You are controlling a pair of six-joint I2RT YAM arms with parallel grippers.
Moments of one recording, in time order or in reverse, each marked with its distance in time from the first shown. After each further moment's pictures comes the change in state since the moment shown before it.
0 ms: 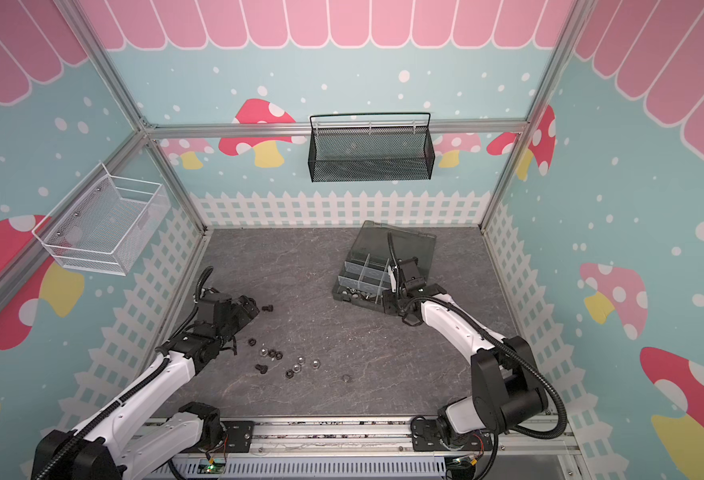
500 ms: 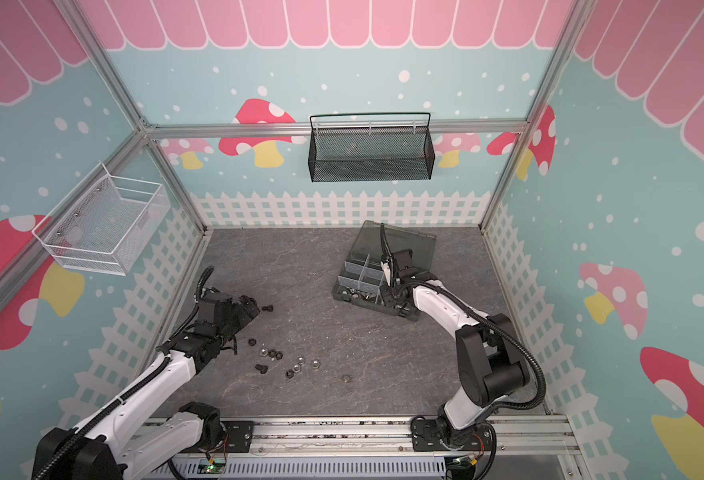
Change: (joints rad) left arm 0.000 0.006 0.002 0.006 0.002 0.003; right arm -0.012 0.142 0.107 -0.018 0.089 -0.224
